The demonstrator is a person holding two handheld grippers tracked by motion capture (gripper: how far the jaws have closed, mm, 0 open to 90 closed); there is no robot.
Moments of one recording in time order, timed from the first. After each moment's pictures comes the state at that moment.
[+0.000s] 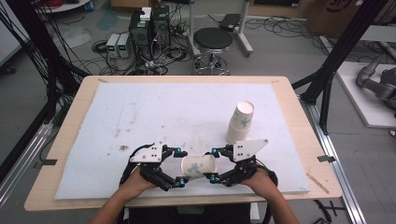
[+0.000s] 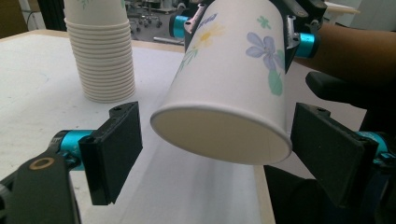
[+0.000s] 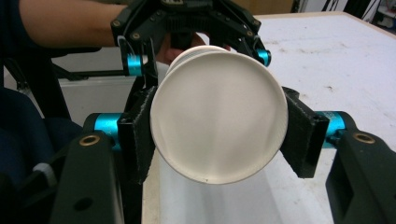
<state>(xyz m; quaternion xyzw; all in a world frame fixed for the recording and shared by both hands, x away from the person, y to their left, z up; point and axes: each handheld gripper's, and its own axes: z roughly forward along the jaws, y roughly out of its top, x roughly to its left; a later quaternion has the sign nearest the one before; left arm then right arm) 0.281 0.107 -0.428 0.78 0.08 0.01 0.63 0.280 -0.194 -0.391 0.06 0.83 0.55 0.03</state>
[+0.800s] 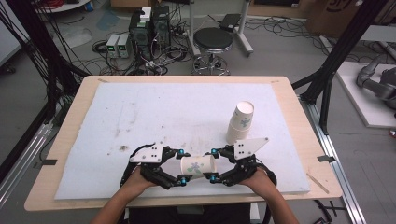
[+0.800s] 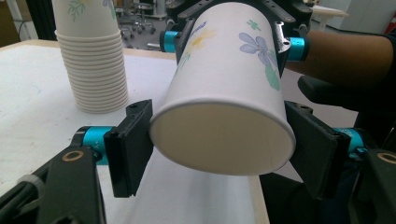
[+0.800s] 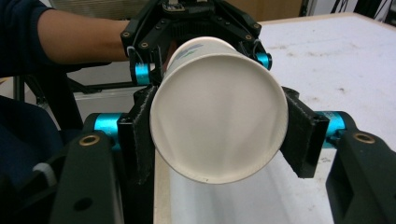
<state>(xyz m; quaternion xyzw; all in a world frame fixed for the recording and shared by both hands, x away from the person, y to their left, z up) 0.280 0.105 -0.423 0.77 0.07 0.00 0.63 0.283 -0.195 -0.394 0.07 0.83 0.56 -0.01</state>
